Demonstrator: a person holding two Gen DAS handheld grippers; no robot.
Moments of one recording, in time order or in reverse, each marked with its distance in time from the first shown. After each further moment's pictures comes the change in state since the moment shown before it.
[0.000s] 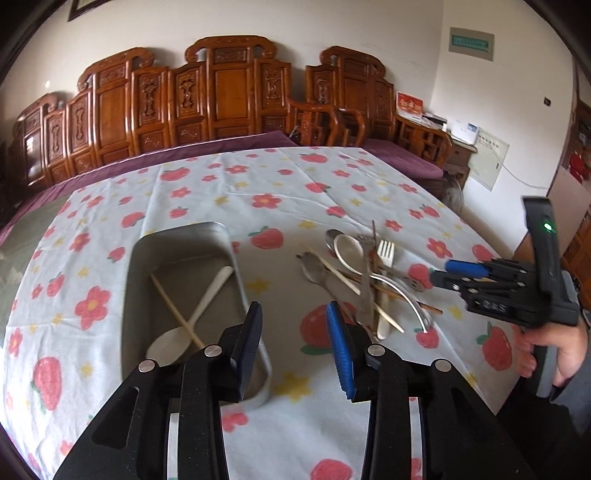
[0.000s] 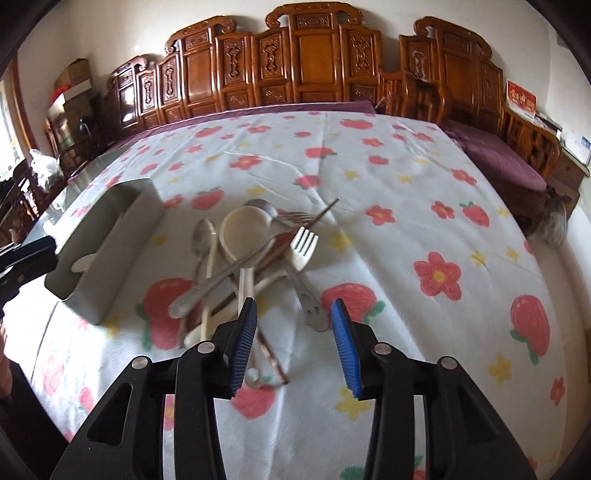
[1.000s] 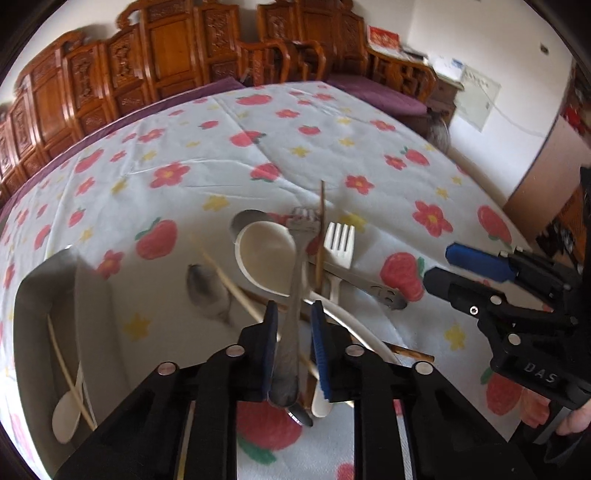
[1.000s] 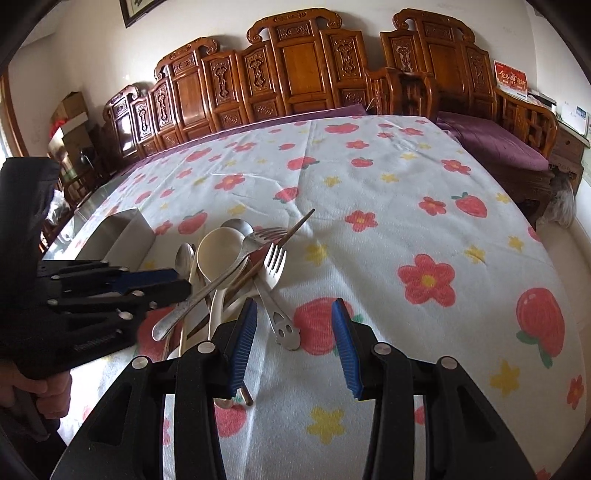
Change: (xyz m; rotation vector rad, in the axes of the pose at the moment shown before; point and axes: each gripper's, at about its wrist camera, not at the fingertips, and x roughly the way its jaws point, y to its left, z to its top) left arm 0.133 -0.084 0.043 0.124 0.258 -0.062; right arm -0.001 -0.035 0.002 0.094 -0.059 0.062
